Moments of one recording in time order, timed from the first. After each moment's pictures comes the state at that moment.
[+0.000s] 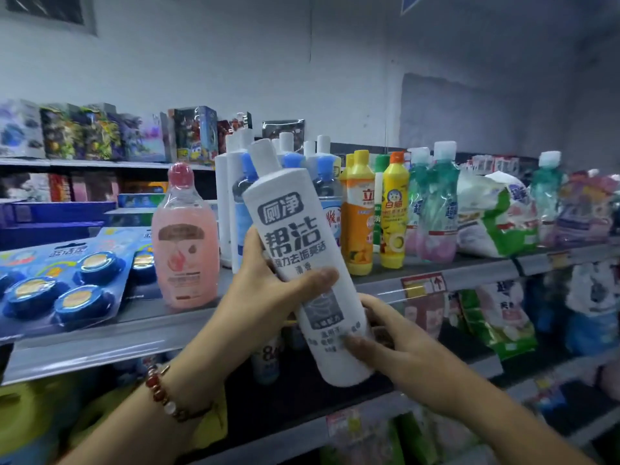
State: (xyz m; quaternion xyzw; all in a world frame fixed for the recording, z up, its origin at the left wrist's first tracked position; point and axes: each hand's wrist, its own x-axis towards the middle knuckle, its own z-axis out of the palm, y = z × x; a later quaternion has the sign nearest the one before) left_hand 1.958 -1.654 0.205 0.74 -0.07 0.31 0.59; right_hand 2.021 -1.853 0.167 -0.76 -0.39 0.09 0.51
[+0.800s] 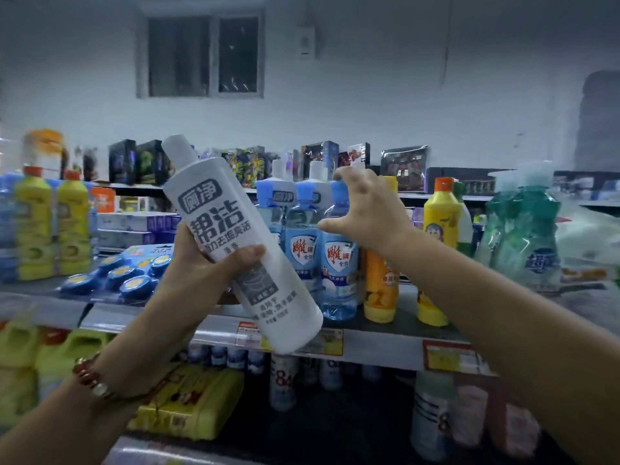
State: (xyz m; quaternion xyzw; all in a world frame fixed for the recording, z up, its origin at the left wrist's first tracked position) left_hand 1.984 -1.694 0.234 0.66 0.13 0.55 0.49; right_hand 2.215 -1.776 0.315 -0.71 -0.55 -0.35 0.28
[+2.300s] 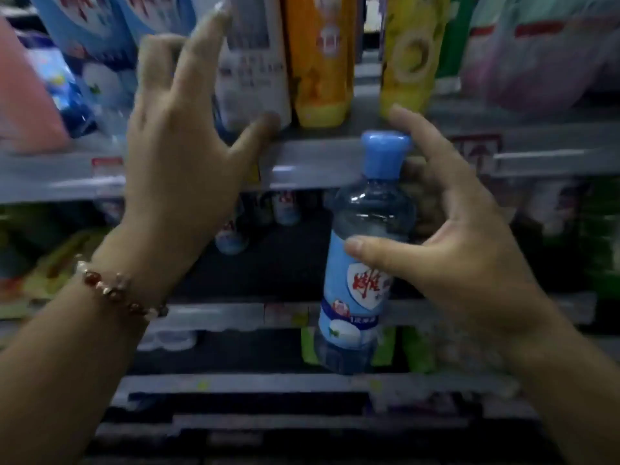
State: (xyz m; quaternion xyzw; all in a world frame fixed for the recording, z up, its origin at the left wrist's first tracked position) left_hand 2.103 -1.730 0.141 0.85 0.18 0.50 0.04; right_hand 2.217 -1.932 0.098 -0.61 -0.50 0.09 0.61
